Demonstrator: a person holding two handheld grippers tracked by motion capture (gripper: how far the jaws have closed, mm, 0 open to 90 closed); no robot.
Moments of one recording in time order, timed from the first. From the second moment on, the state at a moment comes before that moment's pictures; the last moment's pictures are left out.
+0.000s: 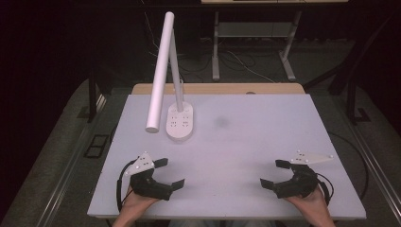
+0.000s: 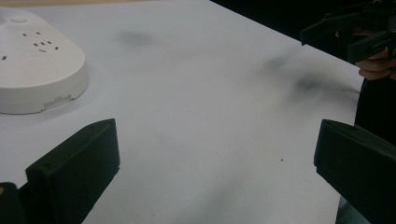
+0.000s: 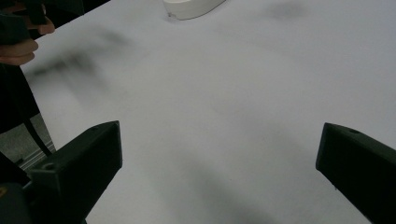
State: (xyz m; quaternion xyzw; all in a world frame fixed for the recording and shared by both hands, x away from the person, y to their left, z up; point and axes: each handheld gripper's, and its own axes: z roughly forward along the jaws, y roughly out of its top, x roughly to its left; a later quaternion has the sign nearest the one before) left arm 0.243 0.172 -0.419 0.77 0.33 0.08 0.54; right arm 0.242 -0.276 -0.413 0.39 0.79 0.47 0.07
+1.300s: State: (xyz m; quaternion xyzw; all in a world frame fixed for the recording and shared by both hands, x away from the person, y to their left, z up) left arm 0.245 0.174 -0.414 0.79 0.32 0.07 0.53; right arm 0.241 -0.280 -0.415 0.40 0.79 0.46 0.06
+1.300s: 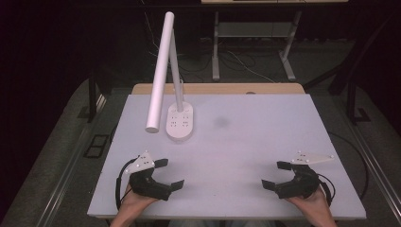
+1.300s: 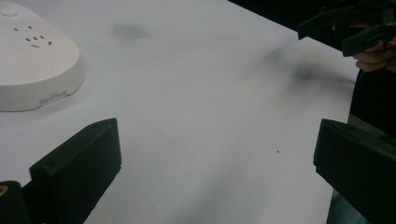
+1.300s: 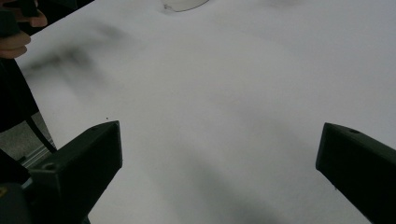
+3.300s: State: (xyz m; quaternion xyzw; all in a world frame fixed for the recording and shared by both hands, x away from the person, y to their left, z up) left arm 0.303 0.177 -0.365 0.81 0.33 0.06 0.48; right arm 0.240 -0.281 -0.416 0.40 0.79 0.46 0.06
